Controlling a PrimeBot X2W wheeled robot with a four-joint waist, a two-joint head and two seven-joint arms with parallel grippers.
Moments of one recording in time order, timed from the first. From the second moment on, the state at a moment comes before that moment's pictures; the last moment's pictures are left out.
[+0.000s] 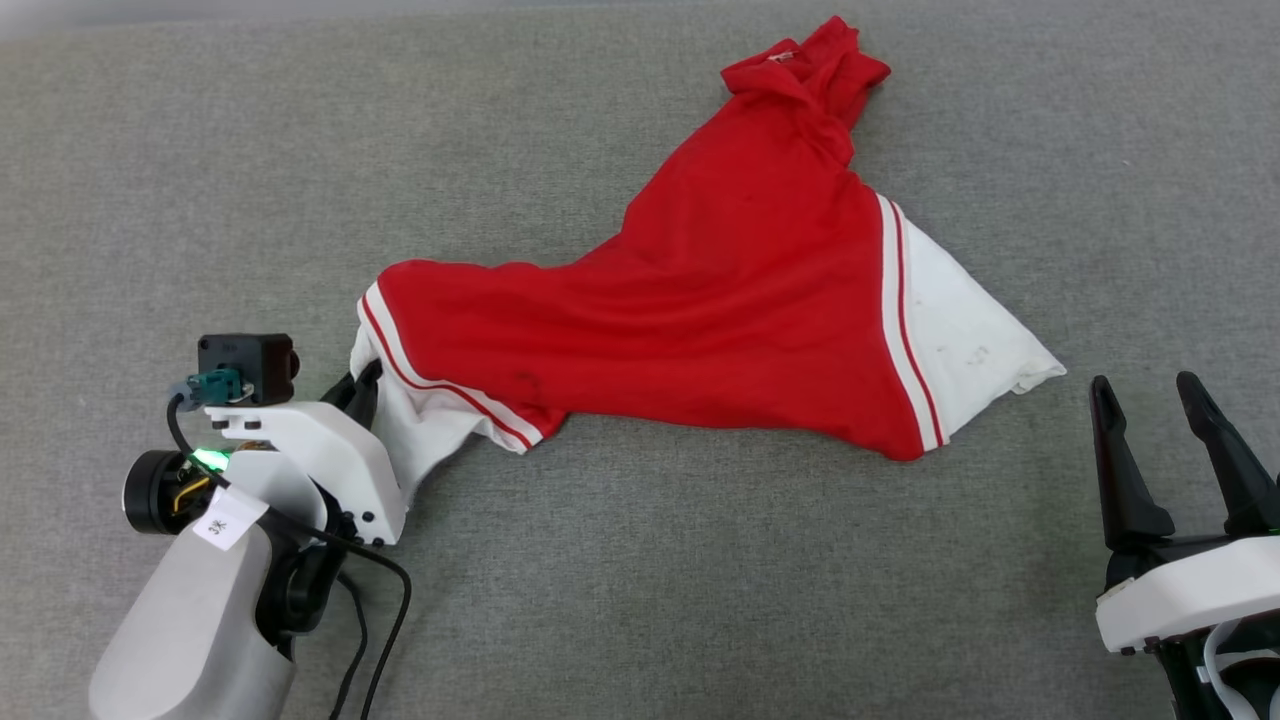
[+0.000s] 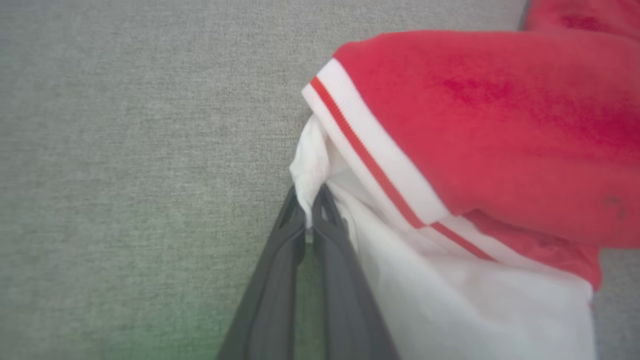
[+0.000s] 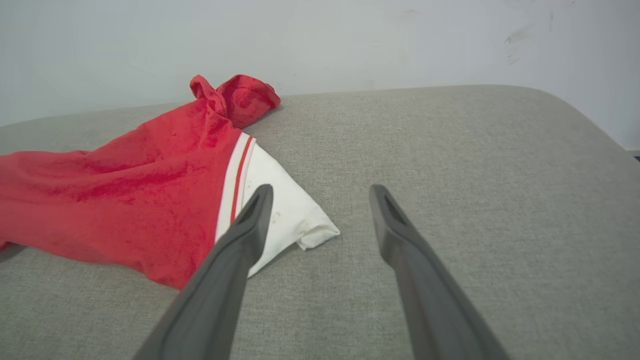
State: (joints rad) left arm -0.41 0.39 -0.31 0.27 -0.57 0.07 0.20; right arm -0.02 -0.09 -0.13 -0.23 0.22 0.13 0.11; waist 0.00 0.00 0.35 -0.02
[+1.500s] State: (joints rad) left arm -0.13 0.35 -0.33 -0.17 -0.43 0.21 -0.20; right arm -0.18 -0.27 -0.16 0.11 0.38 0.13 0.59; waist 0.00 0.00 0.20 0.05
